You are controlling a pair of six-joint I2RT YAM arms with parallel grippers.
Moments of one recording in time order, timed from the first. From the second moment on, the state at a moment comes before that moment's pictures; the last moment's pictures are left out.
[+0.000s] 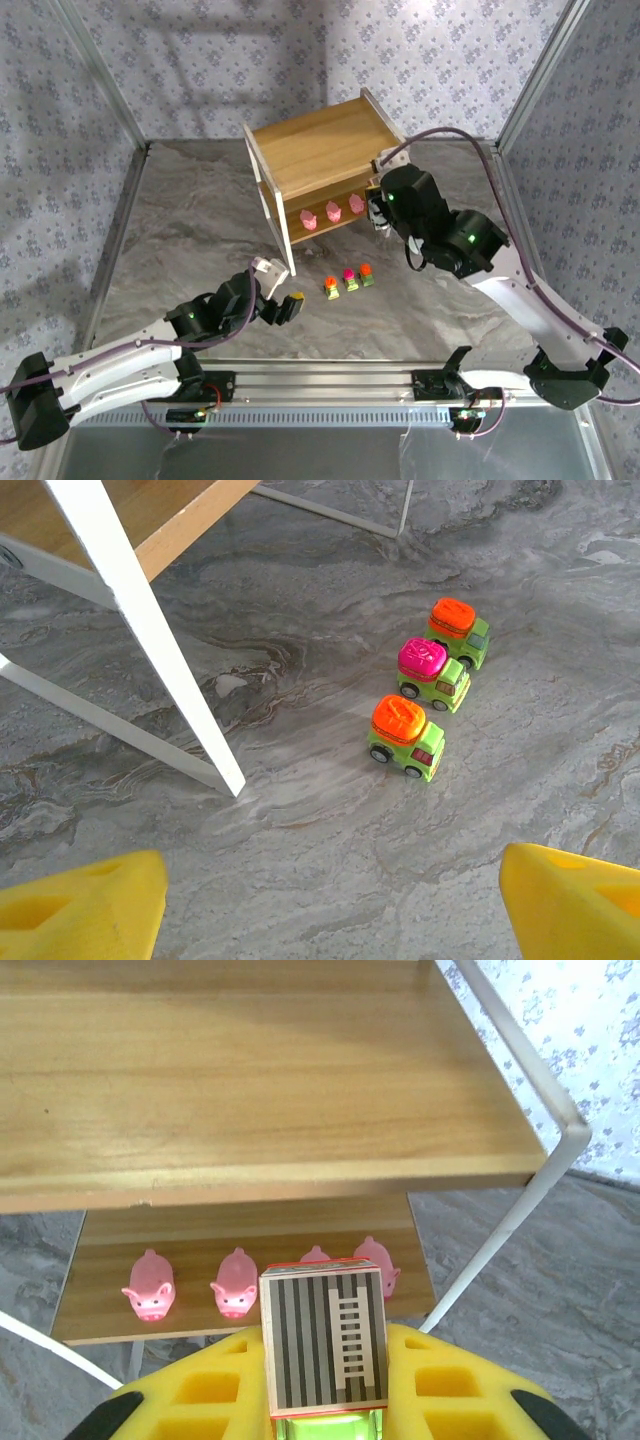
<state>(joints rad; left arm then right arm) -1.01 0.80 0.46 -0.22 -0.23 -0.22 0.83 1.23 1.56 -0.87 0.50 0.20</state>
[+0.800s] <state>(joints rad) -1.01 0.80 0.46 -0.22 -0.23 -0.22 0.57 1.50 1.92 -0.93 0.32 0.12</state>
